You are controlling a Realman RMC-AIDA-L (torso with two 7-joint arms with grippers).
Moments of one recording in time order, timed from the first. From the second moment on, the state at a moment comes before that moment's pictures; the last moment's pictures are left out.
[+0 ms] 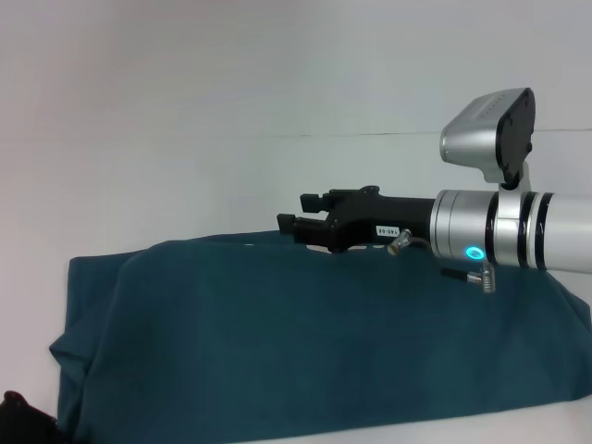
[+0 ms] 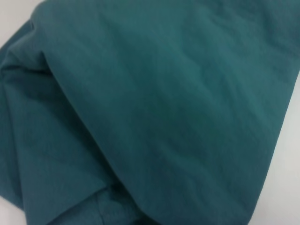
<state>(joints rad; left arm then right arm) -0.24 -2.17 0.83 1.29 2.54 1.65 -1.67 0.68 2.10 -1.35 -0.60 -1.52 -0.94 1.61</state>
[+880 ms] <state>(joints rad) -0.25 -2.17 0.71 1.40 2.34 1.78 -1.67 0.69 2.10 -1.42 -0.53 -1.58 -0.93 1.62</state>
